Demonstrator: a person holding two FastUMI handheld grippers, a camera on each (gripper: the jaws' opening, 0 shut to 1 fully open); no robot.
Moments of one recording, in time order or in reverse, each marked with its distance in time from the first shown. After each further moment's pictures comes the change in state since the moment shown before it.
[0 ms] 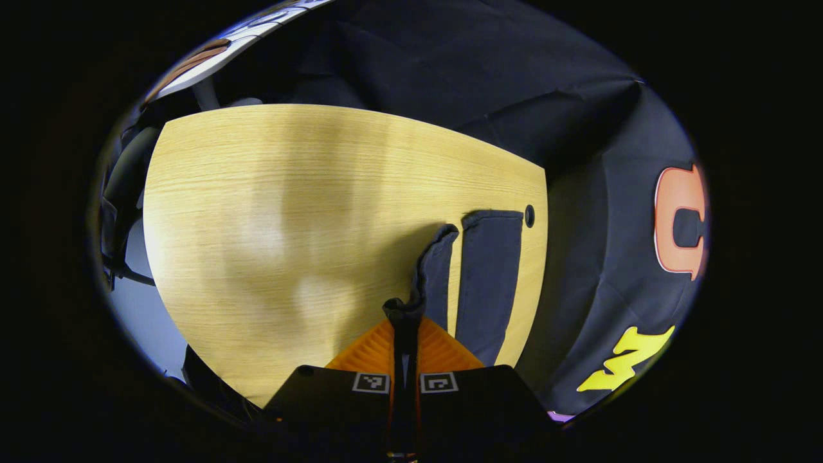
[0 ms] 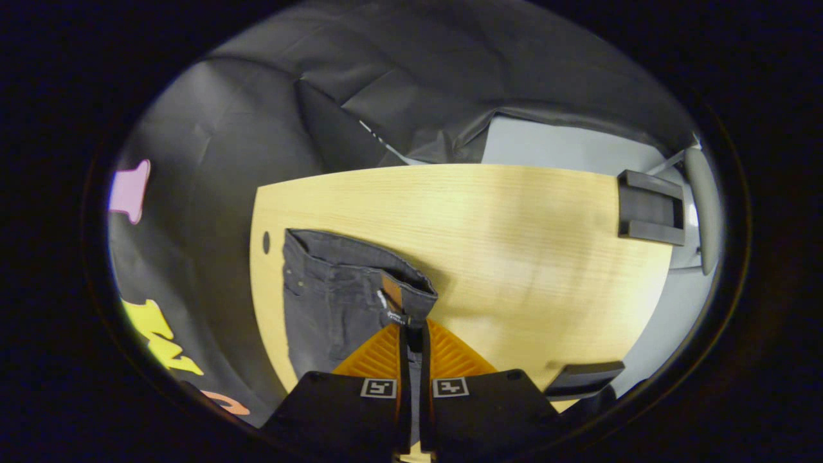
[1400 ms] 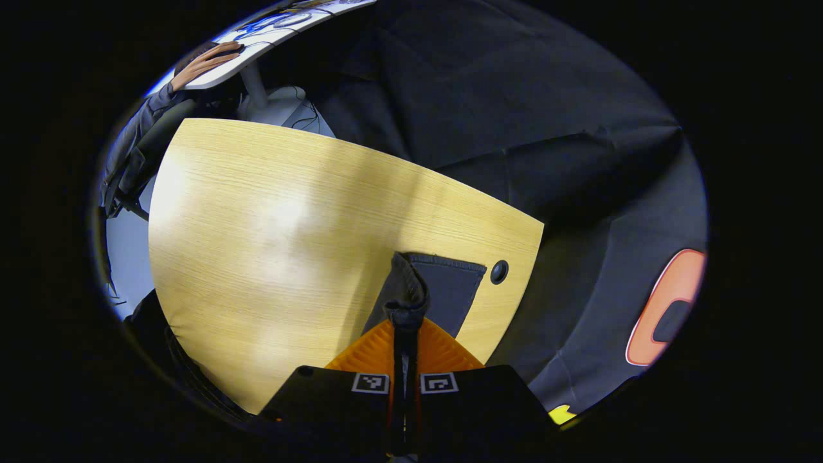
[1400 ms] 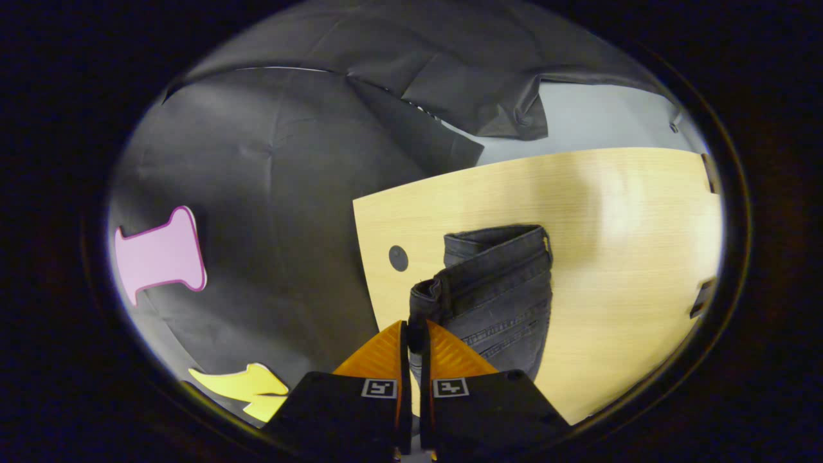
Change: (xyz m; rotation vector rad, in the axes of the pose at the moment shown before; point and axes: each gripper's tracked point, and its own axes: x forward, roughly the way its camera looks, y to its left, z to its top) left arm 0.031 -0.131 0.062 -0.312 -0.054 0.089; right arm 0.007 0.243 0.023 0.237 0.104 0.251
